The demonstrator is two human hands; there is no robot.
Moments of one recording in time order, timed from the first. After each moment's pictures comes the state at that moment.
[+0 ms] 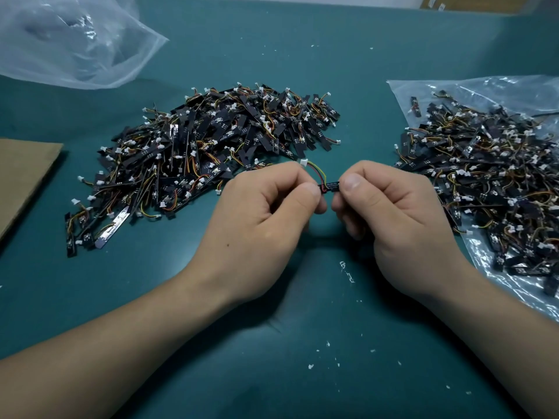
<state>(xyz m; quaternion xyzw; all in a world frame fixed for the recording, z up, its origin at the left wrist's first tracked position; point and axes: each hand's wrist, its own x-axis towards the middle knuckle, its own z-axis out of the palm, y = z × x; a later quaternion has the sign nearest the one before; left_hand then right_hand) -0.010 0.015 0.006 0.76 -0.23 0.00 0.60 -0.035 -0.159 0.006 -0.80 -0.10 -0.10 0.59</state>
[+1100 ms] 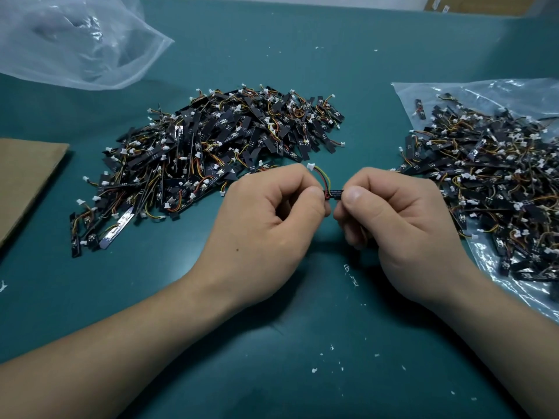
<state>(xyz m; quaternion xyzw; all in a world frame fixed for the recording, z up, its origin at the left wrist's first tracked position) -0.012 0.015 0.008 0.77 -0.22 0.02 0.60 -0.036 -0.159 0.007 -0.79 -0.11 -0.08 0.59</state>
